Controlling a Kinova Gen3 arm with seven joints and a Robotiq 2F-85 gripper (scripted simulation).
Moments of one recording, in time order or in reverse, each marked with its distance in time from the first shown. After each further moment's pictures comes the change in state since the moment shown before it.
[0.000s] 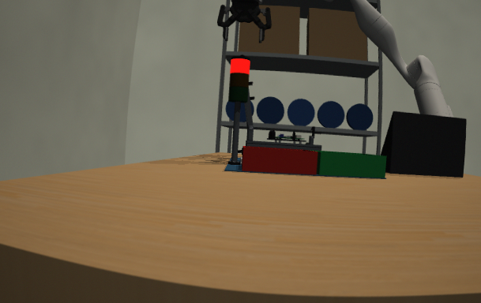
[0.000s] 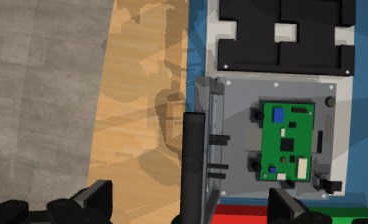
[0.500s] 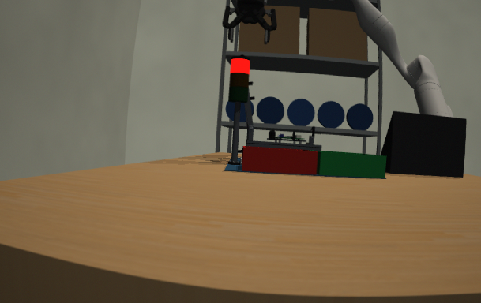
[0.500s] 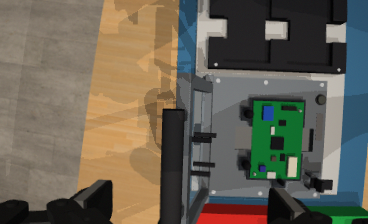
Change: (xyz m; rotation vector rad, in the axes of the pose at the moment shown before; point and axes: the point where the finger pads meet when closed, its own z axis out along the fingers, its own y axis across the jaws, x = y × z) arm -0.002 0.015 0.003 -0.003 0.001 0.002
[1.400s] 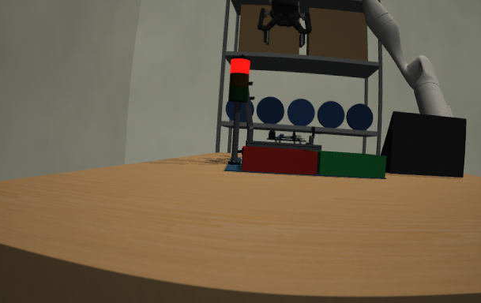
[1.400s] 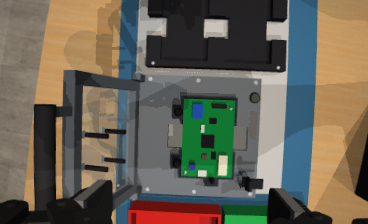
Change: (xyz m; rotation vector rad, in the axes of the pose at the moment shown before) arm 0.000 0.097 0.001 -0.005 0.002 -0.003
